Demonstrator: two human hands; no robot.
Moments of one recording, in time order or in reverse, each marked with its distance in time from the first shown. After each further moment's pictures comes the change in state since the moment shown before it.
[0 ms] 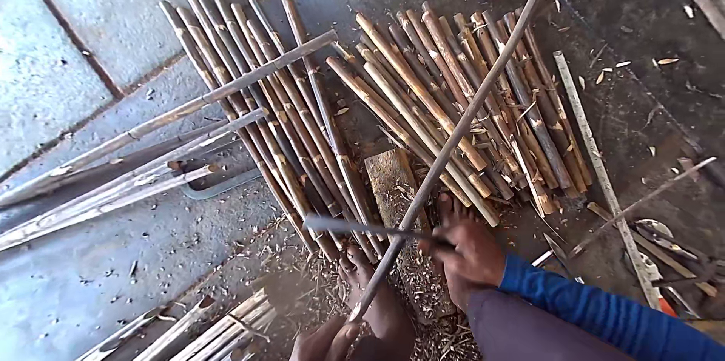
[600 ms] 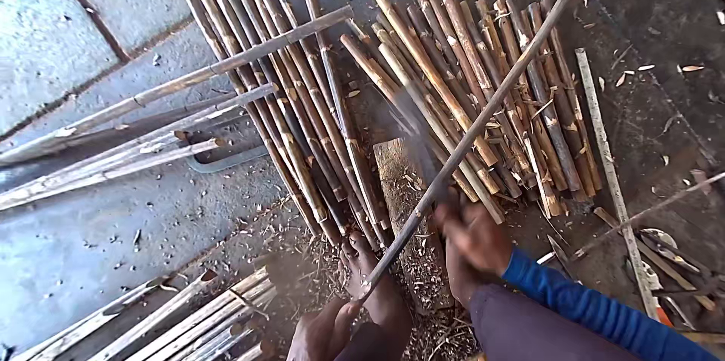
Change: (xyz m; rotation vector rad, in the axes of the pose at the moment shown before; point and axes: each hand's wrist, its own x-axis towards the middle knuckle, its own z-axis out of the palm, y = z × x) left_hand -0.003 0.004 0.013 0.133 0.126 0.012; right_hand 0.005 0.002 0.002 0.217 0.074 0.030
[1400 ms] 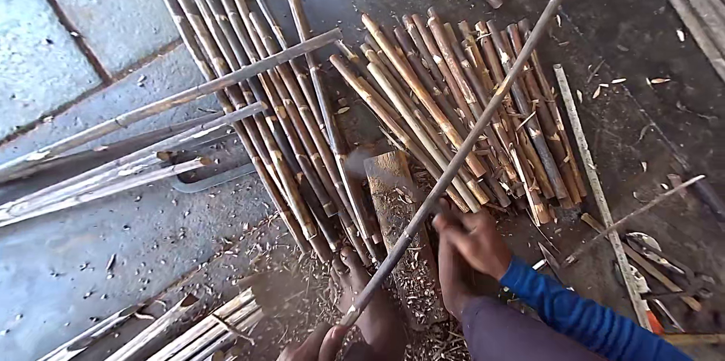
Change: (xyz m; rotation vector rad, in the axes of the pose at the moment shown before) left_hand -0.011 -0.009 0.000 0.035 -0.053 -0.072; right_hand -0.001 0.009 -0.009 -0.055 0.105 -0.044
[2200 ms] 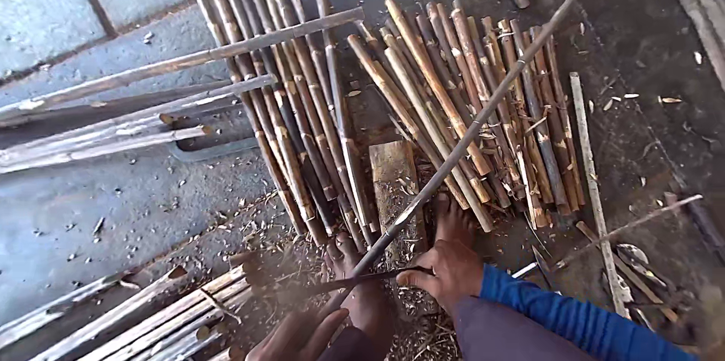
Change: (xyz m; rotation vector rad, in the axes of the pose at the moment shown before) left_hand 0.000 0.029 0.007 0.042 0.374 -0.088; right_hand -0.009 -0.009 0.018 -0.322 -0.393 -0.022
